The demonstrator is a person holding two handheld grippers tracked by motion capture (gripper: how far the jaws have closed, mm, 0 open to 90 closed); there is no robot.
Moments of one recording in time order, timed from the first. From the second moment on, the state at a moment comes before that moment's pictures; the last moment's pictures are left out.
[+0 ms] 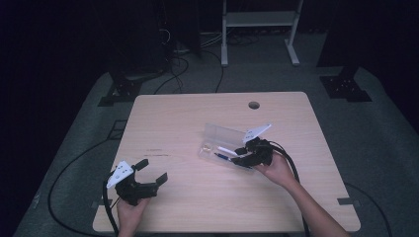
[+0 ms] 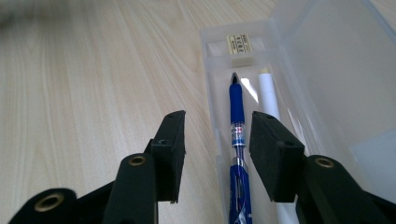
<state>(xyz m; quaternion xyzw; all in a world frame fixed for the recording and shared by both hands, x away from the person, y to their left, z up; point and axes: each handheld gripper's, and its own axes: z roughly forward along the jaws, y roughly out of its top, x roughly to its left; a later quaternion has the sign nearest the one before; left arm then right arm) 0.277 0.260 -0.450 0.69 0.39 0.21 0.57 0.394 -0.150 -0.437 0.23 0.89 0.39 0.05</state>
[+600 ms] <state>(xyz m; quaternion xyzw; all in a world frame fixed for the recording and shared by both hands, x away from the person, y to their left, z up) 0.277 0.258 -0.451 0.69 0.39 0.21 0.57 0.375 -0.186 -0.438 0.25 0.87 0.42 0.05</state>
